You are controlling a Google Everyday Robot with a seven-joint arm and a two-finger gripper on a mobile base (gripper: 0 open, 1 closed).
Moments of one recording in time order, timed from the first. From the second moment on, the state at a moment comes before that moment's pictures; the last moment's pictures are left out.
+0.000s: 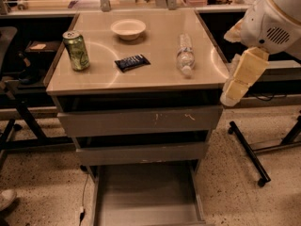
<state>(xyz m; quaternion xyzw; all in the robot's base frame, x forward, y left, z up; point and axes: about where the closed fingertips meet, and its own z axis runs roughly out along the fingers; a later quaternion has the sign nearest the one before) 0.488 -0.171 0.964 -0.60 0.78 0.06 0.20</state>
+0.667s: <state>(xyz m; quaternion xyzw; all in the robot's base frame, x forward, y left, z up) 0.496 -0.160 0.953 -0.58 0.78 0.08 0.23</state>
